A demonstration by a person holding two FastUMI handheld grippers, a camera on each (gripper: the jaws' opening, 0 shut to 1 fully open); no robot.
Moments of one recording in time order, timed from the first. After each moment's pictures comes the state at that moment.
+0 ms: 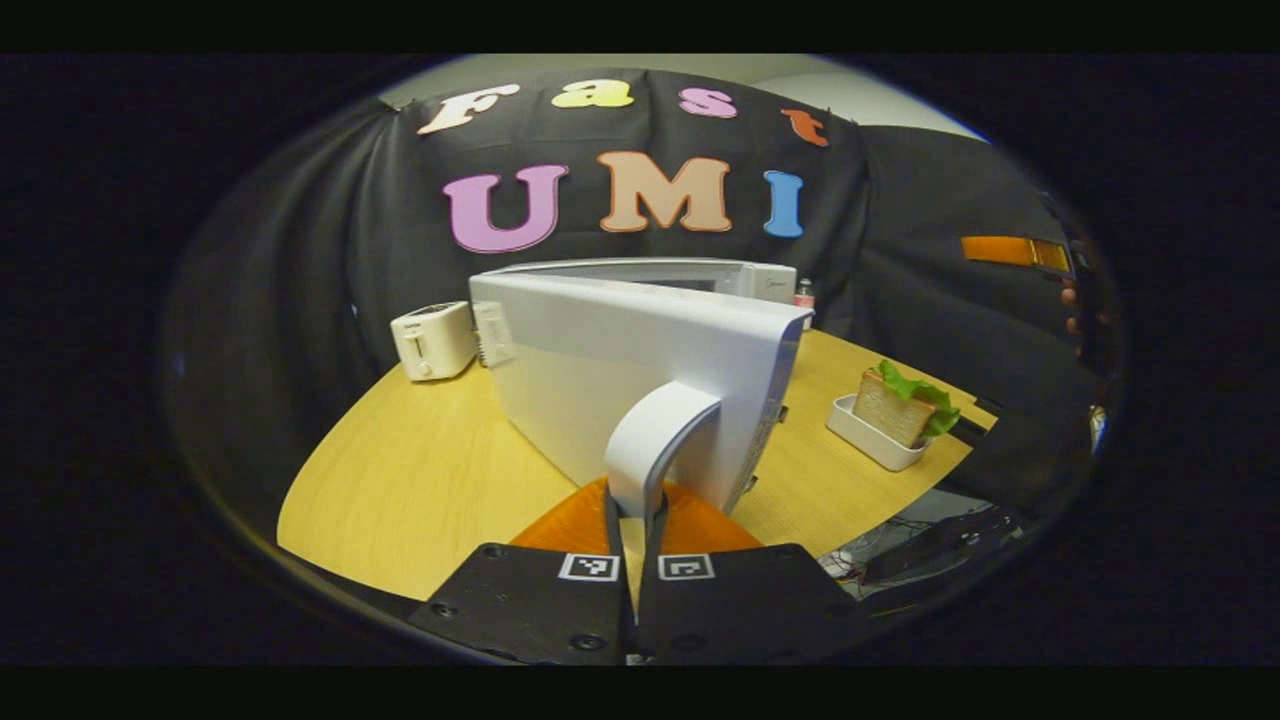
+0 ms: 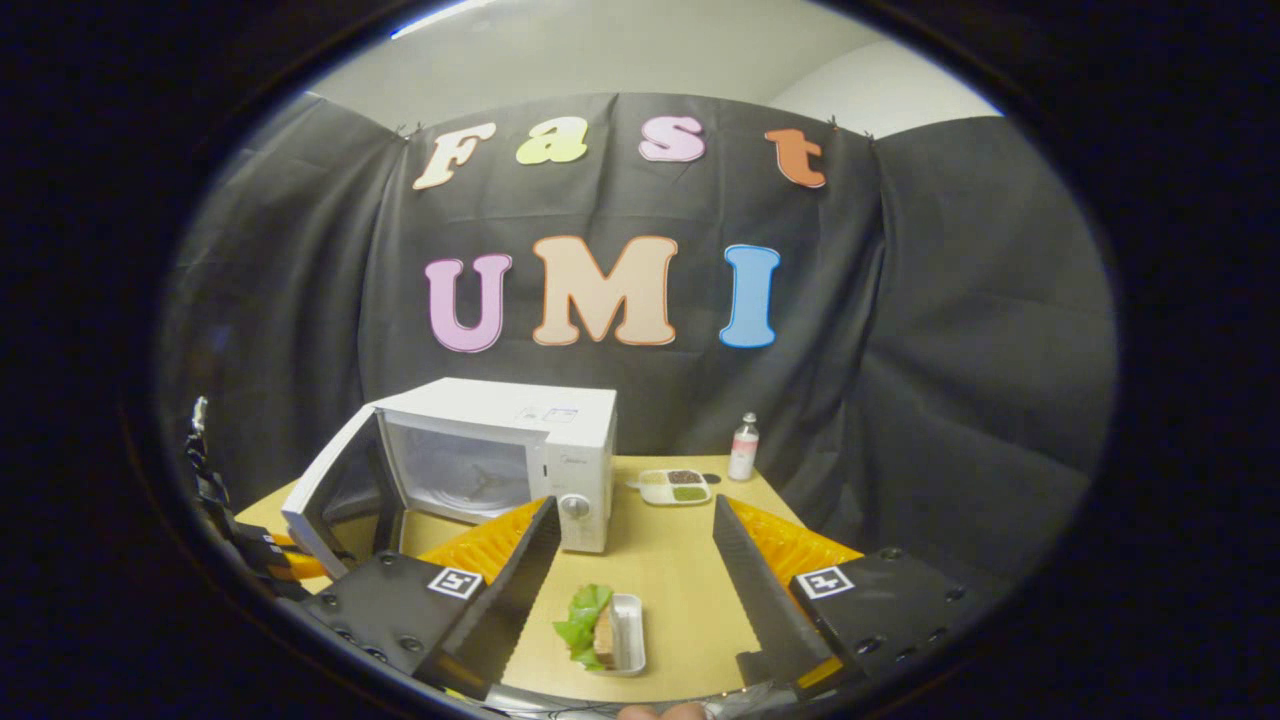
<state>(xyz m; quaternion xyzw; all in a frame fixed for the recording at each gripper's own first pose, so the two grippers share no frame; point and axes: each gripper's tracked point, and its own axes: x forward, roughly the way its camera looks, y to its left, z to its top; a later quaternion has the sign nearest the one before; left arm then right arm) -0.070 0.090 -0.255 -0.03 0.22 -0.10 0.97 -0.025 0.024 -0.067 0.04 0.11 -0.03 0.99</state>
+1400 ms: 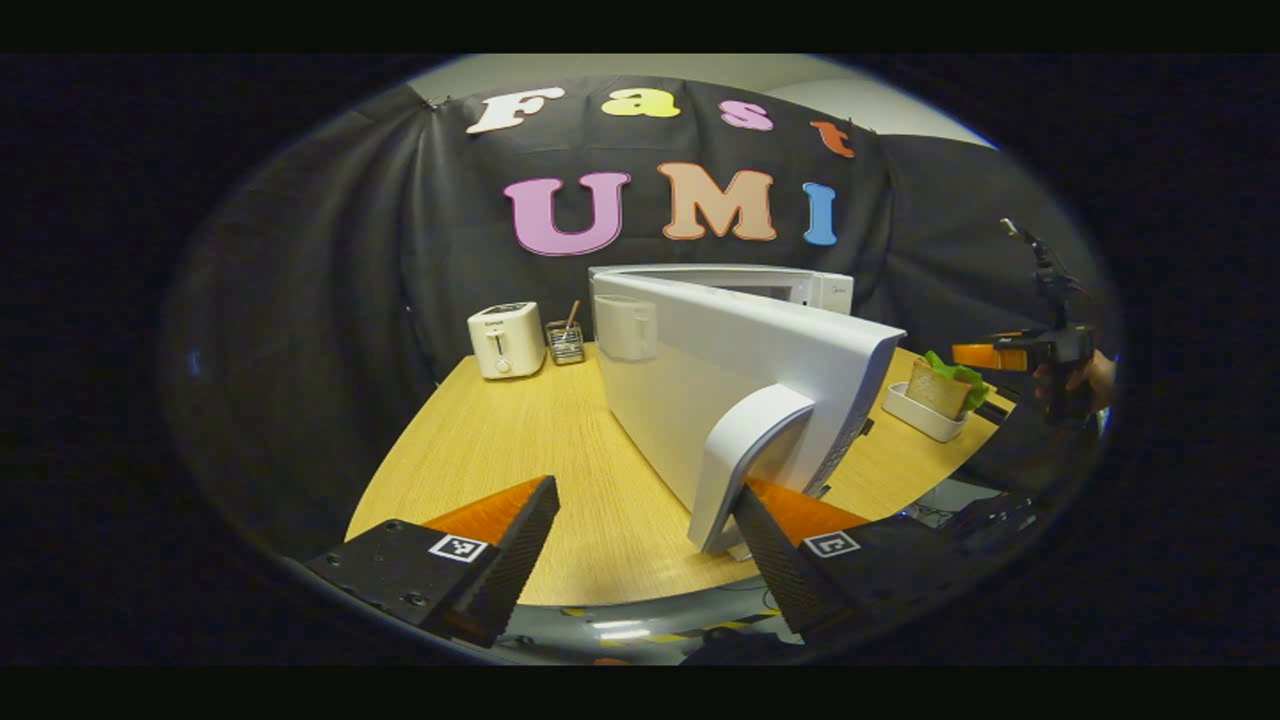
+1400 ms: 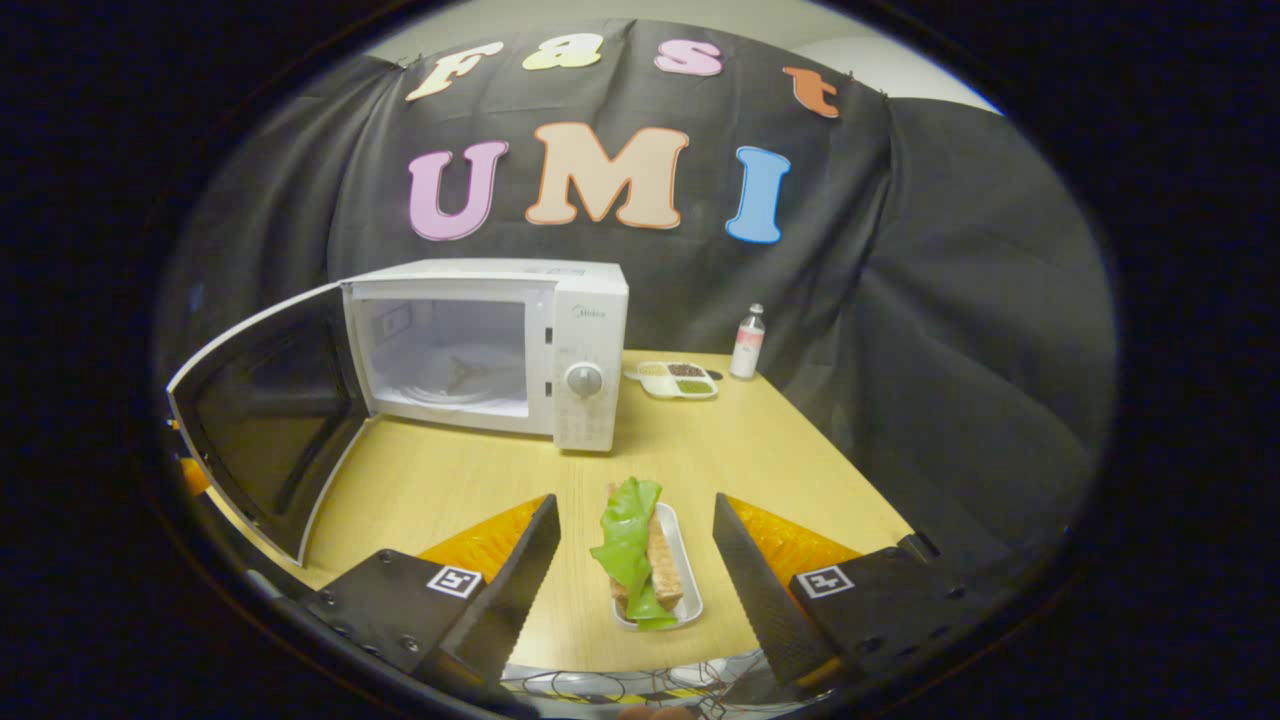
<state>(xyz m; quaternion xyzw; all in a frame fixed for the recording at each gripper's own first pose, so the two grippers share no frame) -0.099 0.200 -0.255 -0.03 0.21 -0.08 0.97 -0.025 0.073 -0.221 0.00 0.25 -0.07 0.97</state>
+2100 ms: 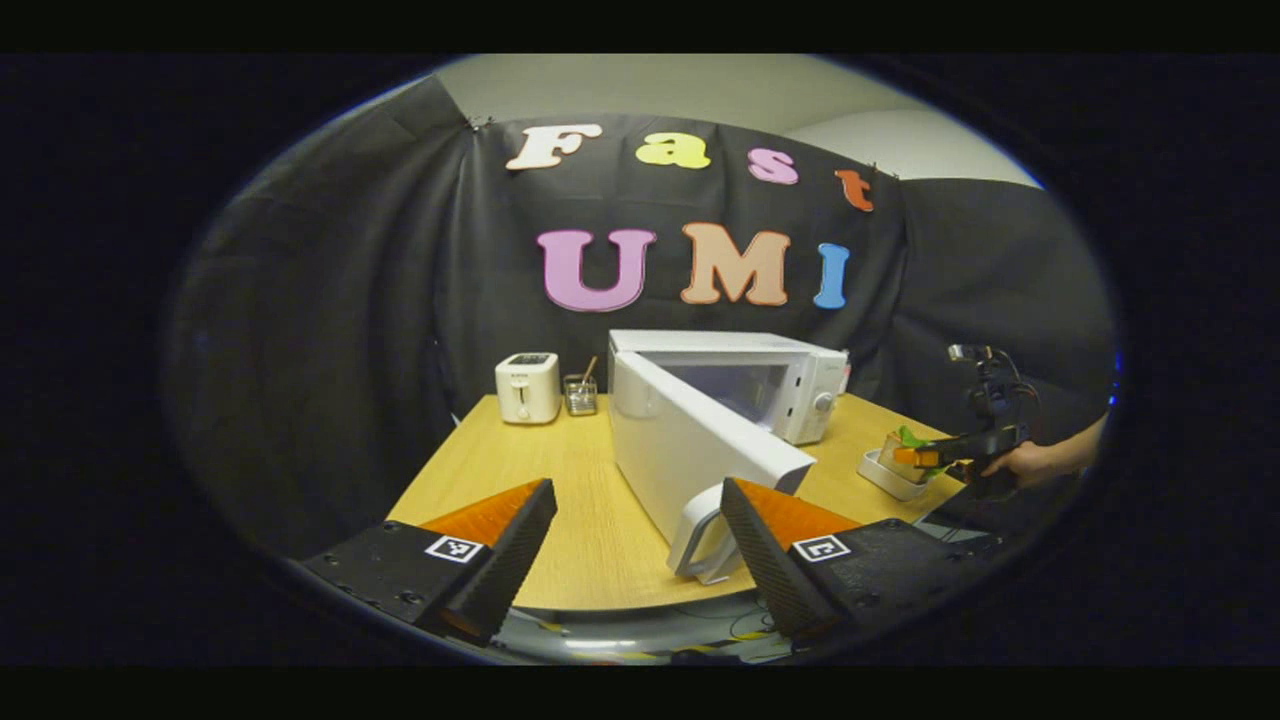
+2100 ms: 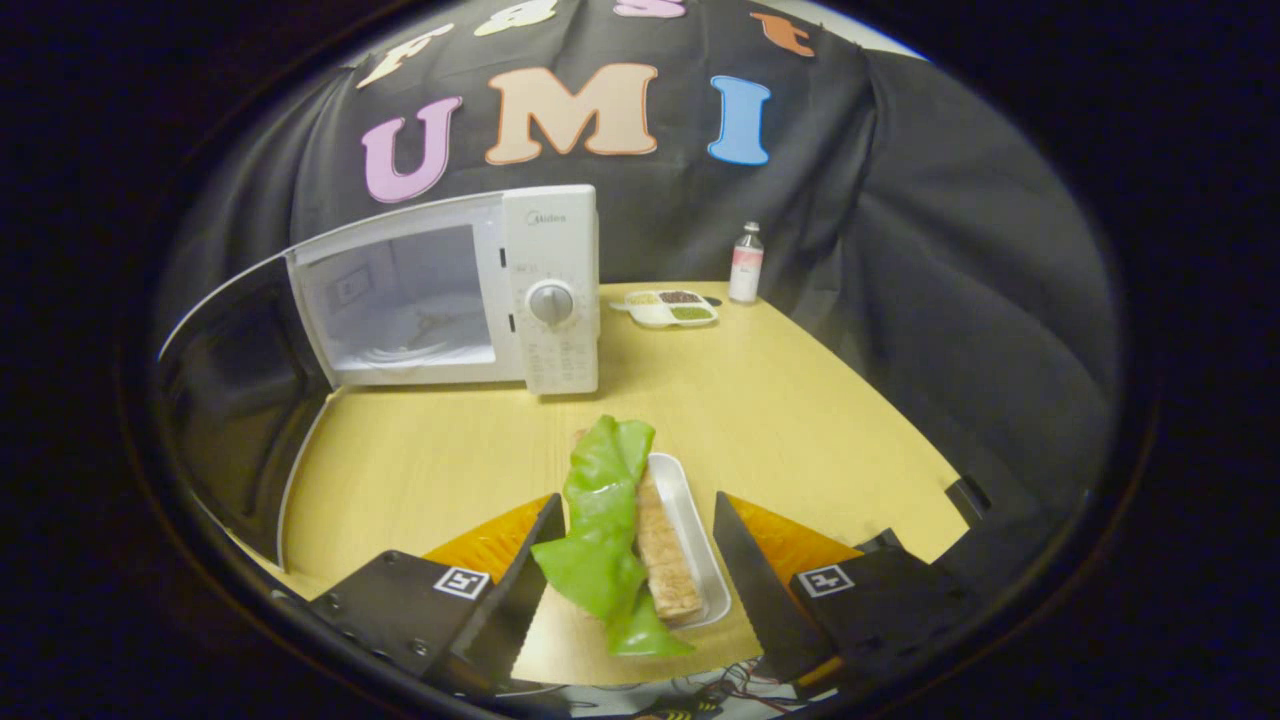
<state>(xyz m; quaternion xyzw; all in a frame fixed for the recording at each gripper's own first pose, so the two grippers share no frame) -0.115 0.210 -0.151 -0.06 0.11 -0.06 0.99 0.001 0.065 -0.305 0.05 0.33 -0.09 0.94</state>
